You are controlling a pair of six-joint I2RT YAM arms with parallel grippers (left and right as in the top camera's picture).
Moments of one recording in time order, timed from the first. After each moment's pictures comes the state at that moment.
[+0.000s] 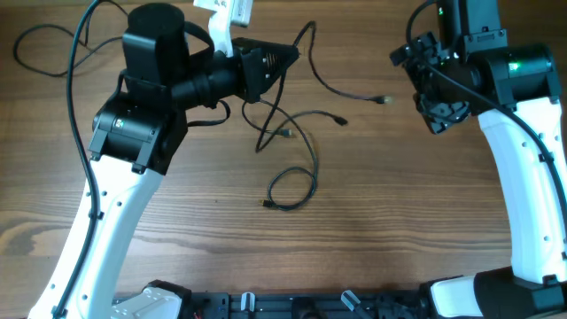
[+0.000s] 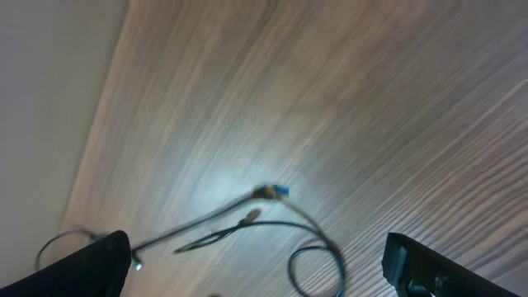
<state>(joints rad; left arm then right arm) -0.31 1.38 1.51 -0.45 0.74 -0.48 0.19 1.59 1.84 -1.35 0.03 1.18</state>
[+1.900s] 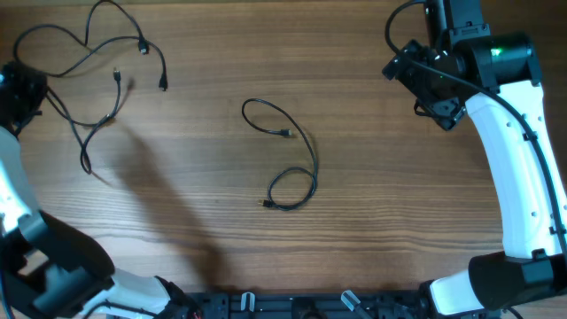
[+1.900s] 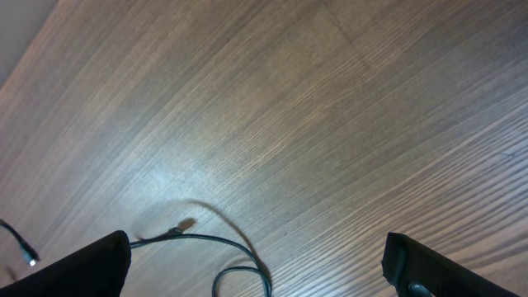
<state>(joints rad) 0.66 1.74 1.51 -0.55 0.43 -0.44 0.19 1.66 1.84 -1.37 0.09 0.91</state>
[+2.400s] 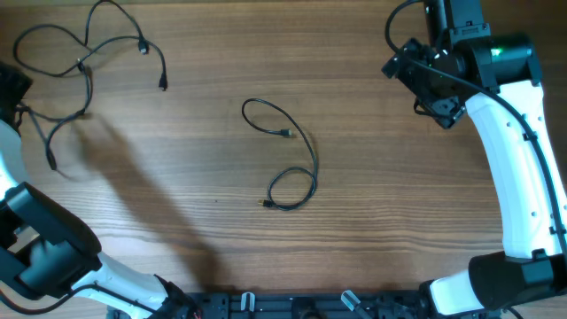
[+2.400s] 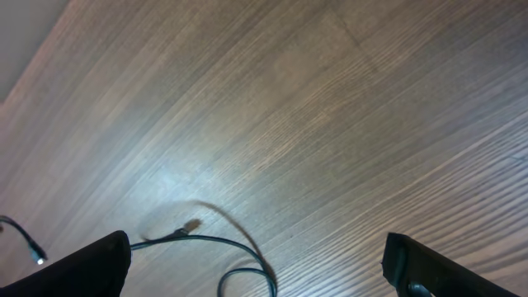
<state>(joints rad) 0.68 1.88 1.51 -0.27 0.19 -0.32 0.19 1.66 1.84 -1.35 0.08 0.91</state>
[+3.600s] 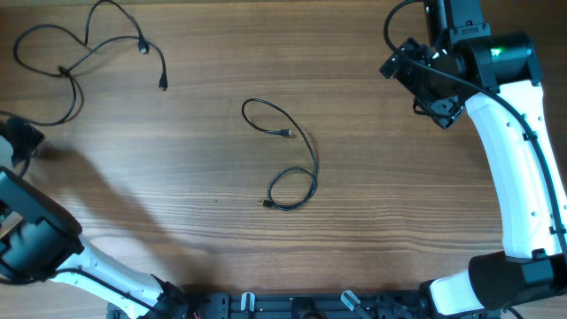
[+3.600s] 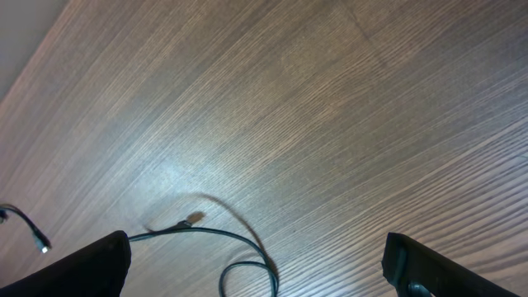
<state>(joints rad) 0.77 2.05 1.51 -0.54 -0.11 -0.18 0.19 1.66 1.84 -1.35 0.05 0.89</state>
